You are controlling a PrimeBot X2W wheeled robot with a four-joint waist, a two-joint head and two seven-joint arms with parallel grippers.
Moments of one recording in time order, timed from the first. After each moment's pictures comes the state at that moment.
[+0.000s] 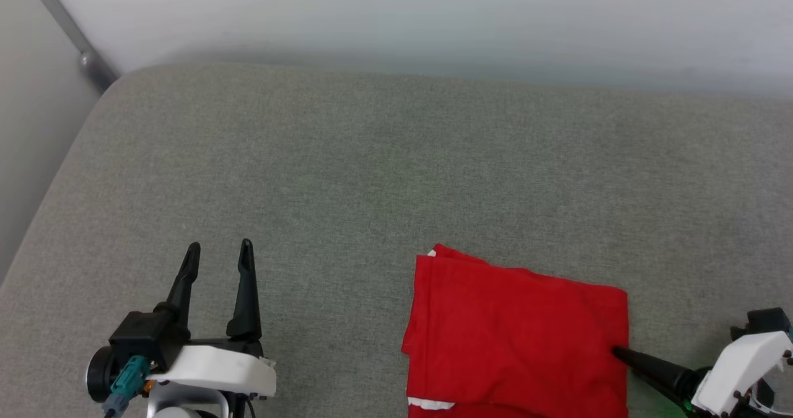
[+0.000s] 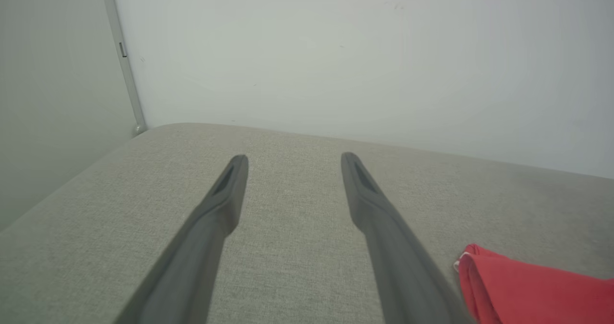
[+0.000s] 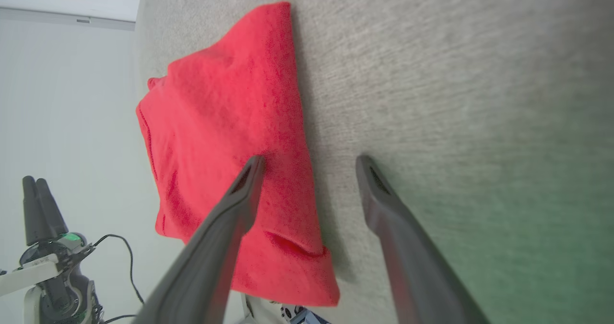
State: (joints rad) left arm -0.04 0.32 -0.29 -0.02 -0.48 0.21 -0.26; right arm -0.05 -0.09 -0.33 0.22 0.87 0.13 0.94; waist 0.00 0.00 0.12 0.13
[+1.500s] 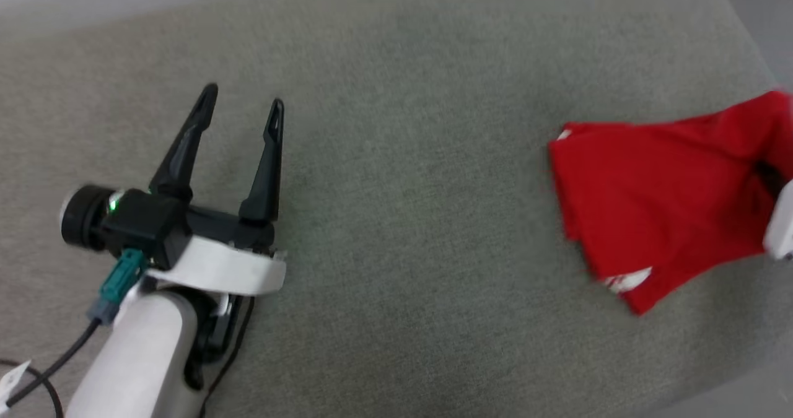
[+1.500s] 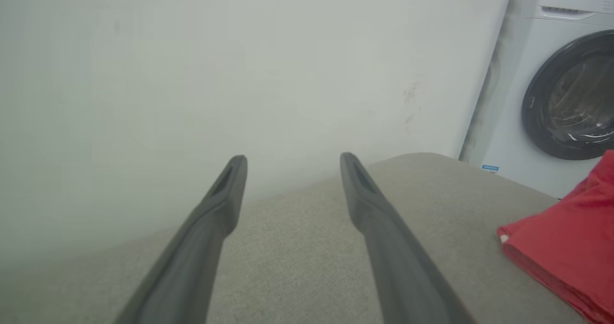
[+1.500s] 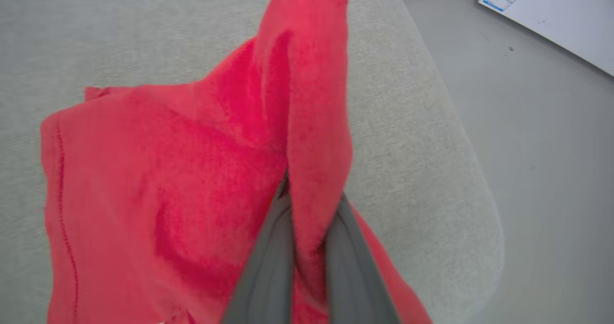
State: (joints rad) left arm -0.35 0.37 -0.32 -0.13 -0.33 0.09 -0.18; right arm -0.45 -0.36 -0.13 0.25 0.35 0.13 0.64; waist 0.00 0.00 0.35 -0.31
